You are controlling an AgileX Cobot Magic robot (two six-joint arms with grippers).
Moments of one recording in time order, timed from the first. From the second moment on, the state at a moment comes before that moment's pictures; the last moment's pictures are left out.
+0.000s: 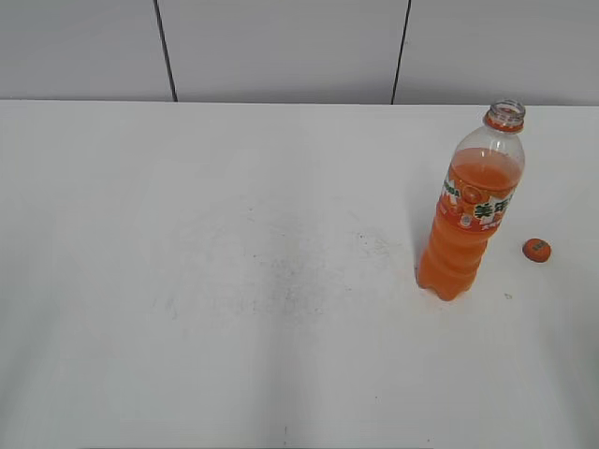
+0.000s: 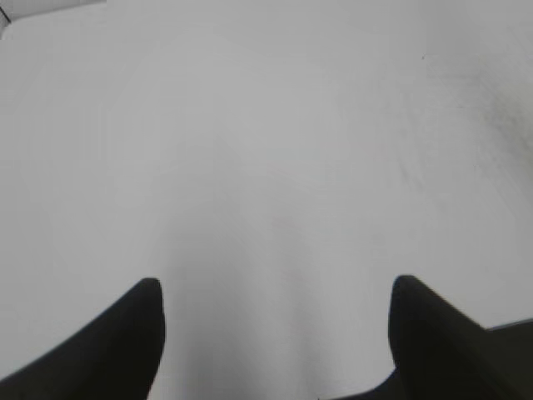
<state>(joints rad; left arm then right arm) 0.00 0.20 -0.57 -0.06 1.04 0.17 -0.08 0.52 -0.45 0.19 1.04 -0.38</state>
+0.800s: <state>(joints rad) 0.00 -0.01 -0.57 -0.05 1.04 0.13 -0.08 -0.01 -0.44 0.09 1.03 -0.20</state>
